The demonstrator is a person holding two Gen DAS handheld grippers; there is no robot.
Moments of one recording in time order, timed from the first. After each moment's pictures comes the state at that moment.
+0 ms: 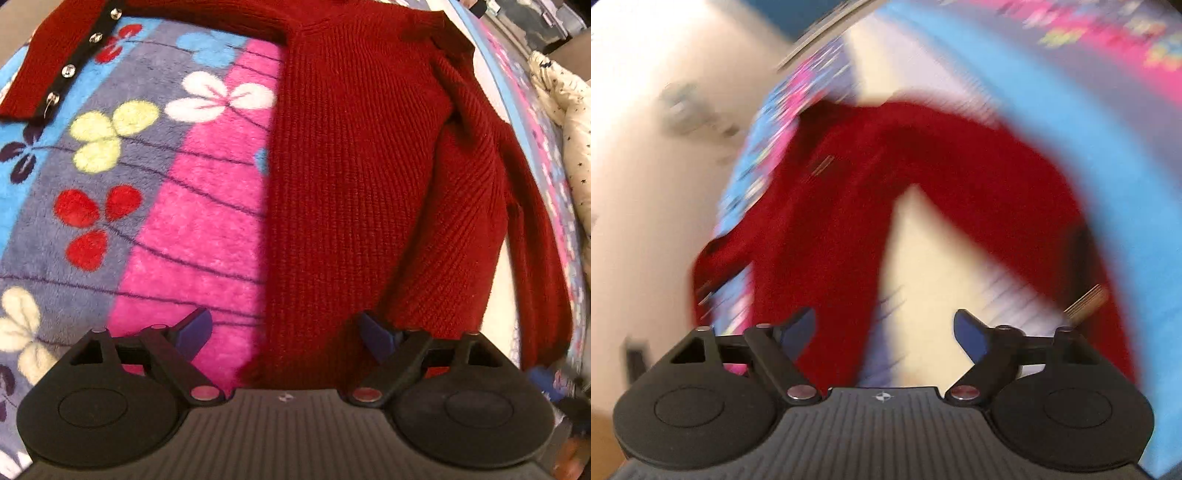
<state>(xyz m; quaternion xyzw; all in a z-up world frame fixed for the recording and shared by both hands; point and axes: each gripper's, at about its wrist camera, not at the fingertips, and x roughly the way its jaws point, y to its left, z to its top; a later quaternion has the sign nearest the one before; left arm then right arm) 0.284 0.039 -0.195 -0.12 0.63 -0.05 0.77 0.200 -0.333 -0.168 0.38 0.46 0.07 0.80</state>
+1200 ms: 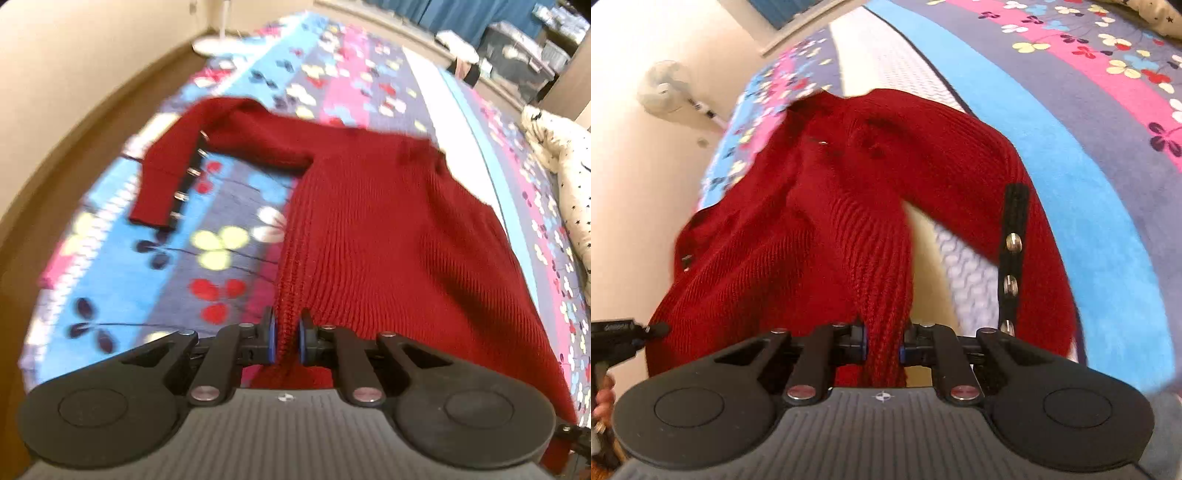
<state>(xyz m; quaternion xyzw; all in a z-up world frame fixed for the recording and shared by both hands) 0.206 0.063 -0.044 -0.10 0.51 0.01 0.86 0.118 -0.371 -0.097 0.33 0.46 -0.01 0.83</state>
